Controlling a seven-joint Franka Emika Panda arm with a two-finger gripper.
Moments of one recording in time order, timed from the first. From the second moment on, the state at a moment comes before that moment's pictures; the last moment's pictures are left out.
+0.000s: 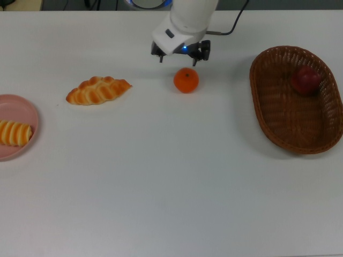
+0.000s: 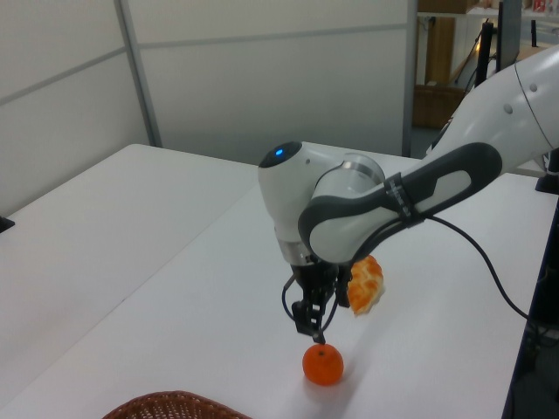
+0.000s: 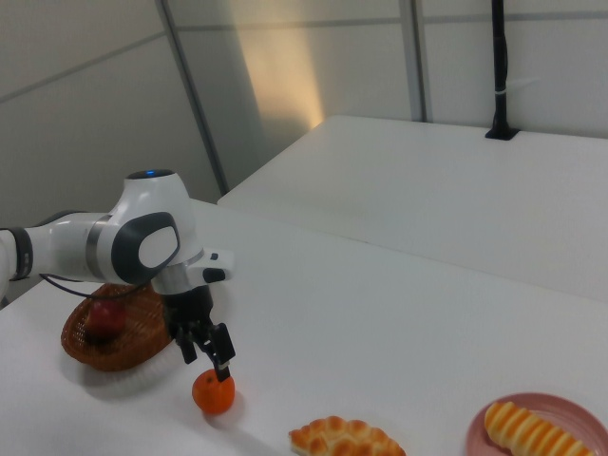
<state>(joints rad) 0.19 0.05 0.10 -2.07 -0.07 1.95 0.31</state>
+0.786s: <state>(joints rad) 0.23 0.18 0.10 -2.11 -0.14 2.11 0.38</state>
